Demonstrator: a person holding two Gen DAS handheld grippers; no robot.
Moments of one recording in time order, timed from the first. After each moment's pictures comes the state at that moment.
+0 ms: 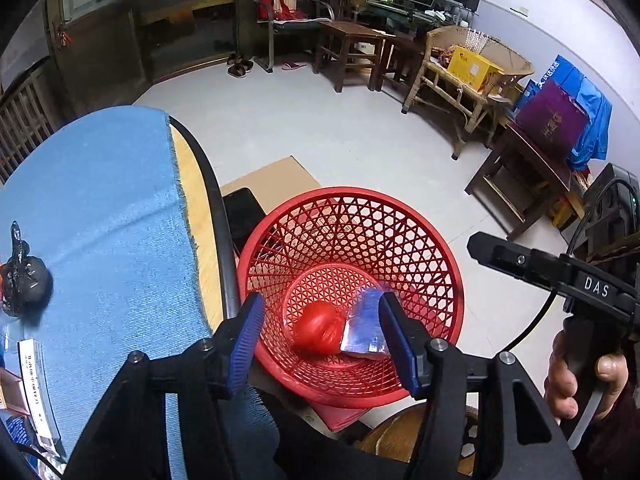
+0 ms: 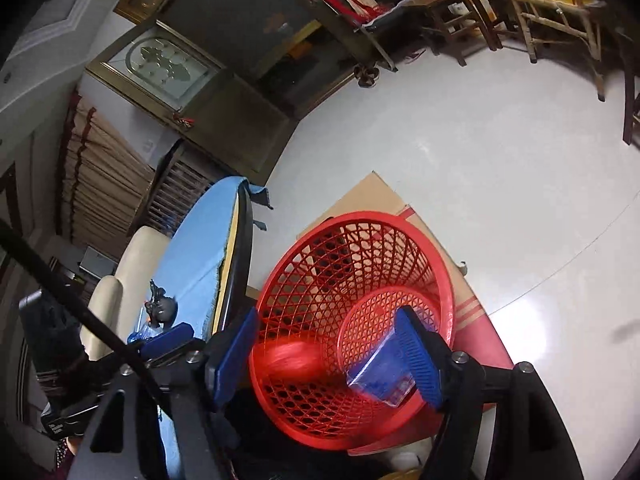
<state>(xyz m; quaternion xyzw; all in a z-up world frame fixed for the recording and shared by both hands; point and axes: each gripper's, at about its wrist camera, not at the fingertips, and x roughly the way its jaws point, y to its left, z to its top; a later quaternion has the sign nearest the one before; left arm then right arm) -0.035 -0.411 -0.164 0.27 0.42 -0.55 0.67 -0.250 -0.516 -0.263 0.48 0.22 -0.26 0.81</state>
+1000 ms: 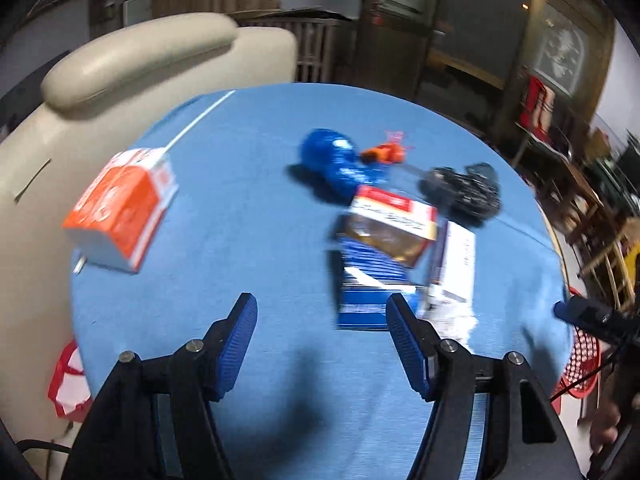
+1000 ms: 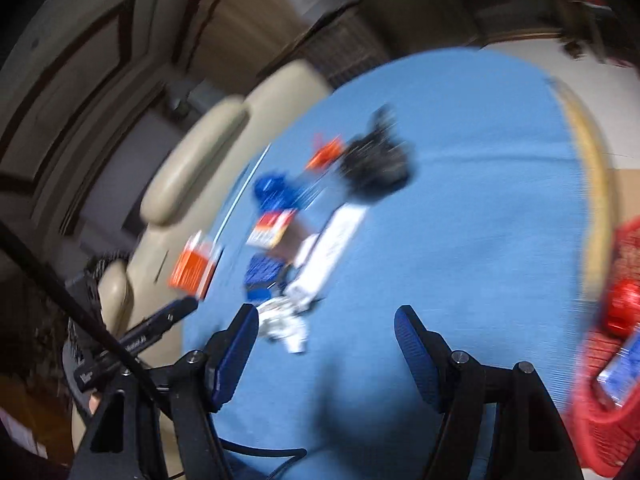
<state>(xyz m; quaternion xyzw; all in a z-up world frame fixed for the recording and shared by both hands) 0.142 -0.038 -0.141 0.05 0.43 -0.21 0.88 0.029 -0.316 -0.201 0.34 0.36 0.07 0.87</state>
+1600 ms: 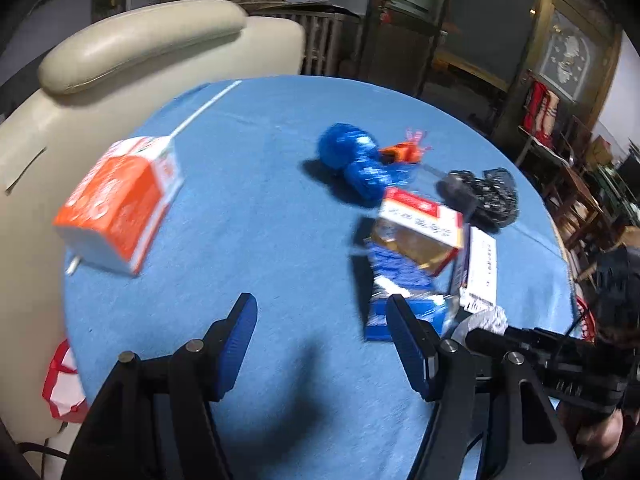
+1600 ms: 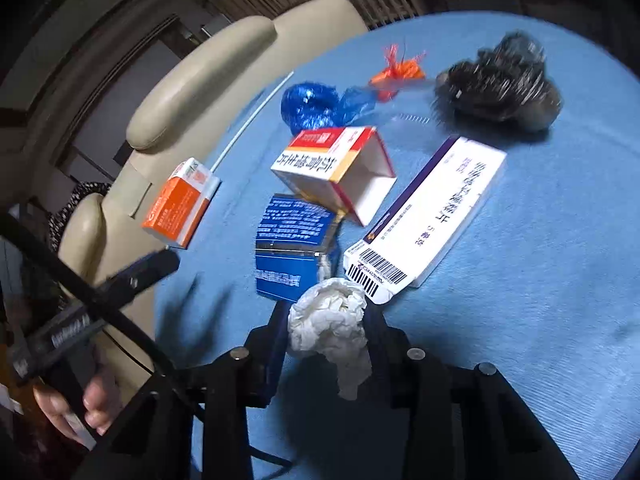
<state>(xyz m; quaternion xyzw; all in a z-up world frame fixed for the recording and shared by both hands) 0.167 -0.041 -0.151 0.04 0.44 -0.22 0.87 0.110 -0.224 -0.244 0.26 0.43 0.09 0.86</state>
